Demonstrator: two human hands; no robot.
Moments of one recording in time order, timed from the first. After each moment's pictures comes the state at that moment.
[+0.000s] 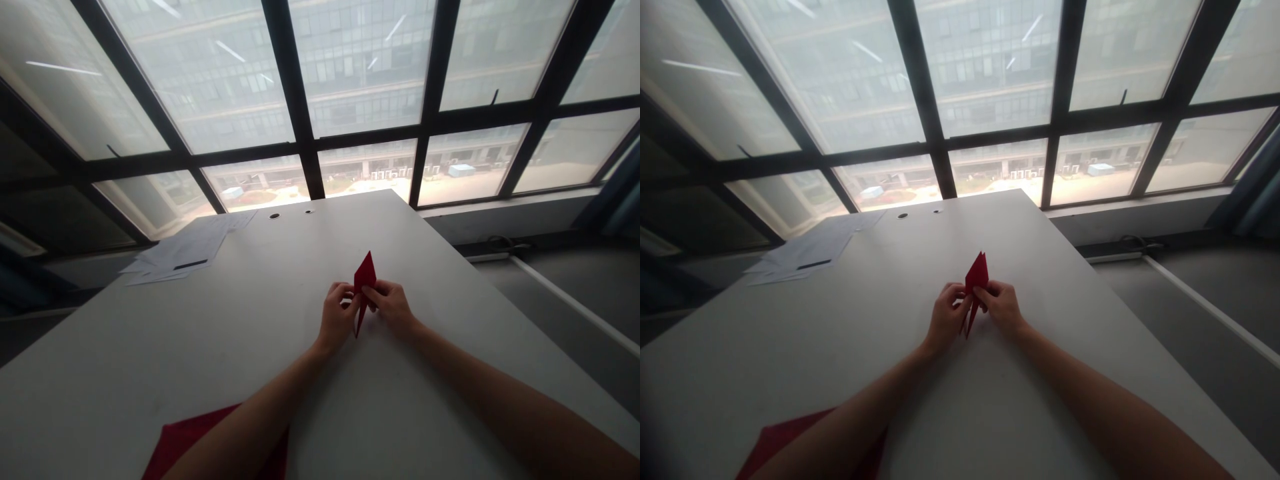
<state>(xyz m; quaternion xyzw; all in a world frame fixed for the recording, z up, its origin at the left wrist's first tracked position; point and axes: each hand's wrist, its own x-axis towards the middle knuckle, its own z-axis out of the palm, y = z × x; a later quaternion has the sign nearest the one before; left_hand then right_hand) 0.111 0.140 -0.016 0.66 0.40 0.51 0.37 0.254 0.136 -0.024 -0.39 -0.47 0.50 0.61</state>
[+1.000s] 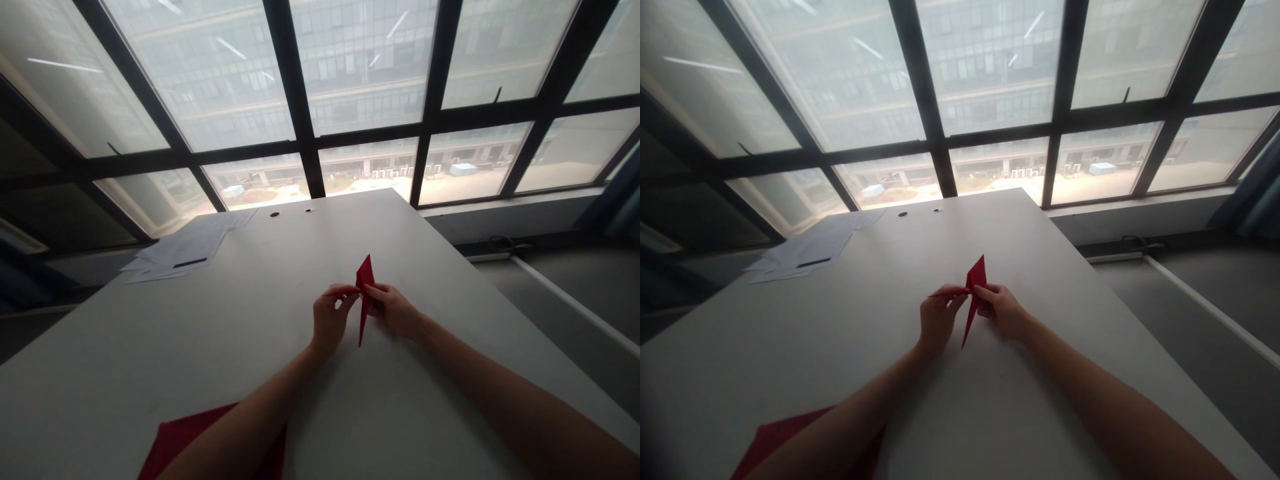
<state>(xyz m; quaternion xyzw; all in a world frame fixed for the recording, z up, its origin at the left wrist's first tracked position) 0.105 0.137 -0.013 0.64 0.37 0.58 0.33 0.264 0.134 -0.020 -0.32 -0.35 0.71 0.52</state>
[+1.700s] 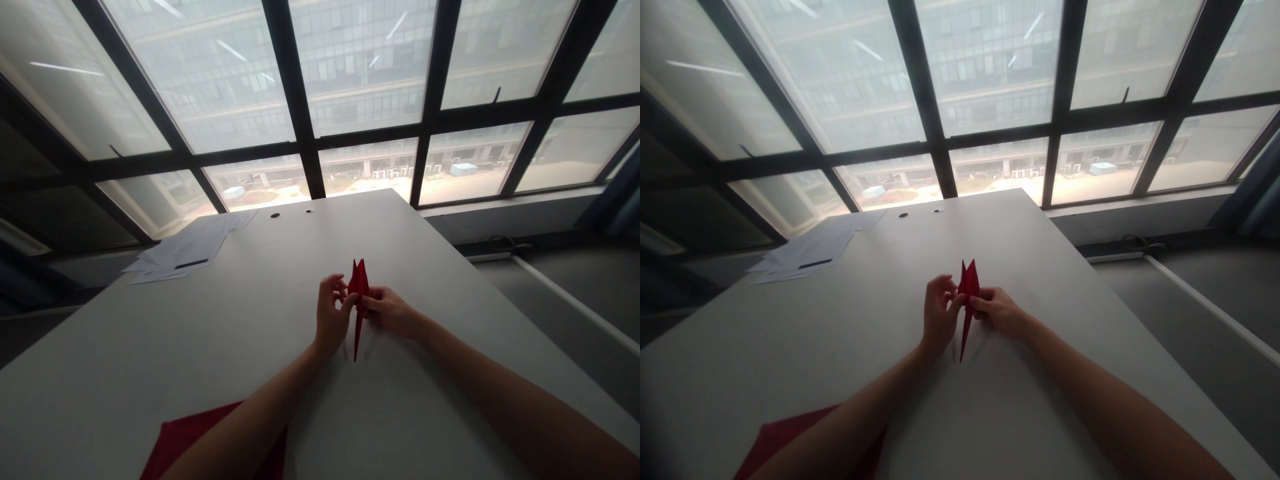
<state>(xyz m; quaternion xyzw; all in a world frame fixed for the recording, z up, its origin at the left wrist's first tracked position) 0.104 0.137 -0.017 0.65 0.37 0.60 0.29 0.262 0.130 -0.015 -0.29 -0.45 0.70 0.47</state>
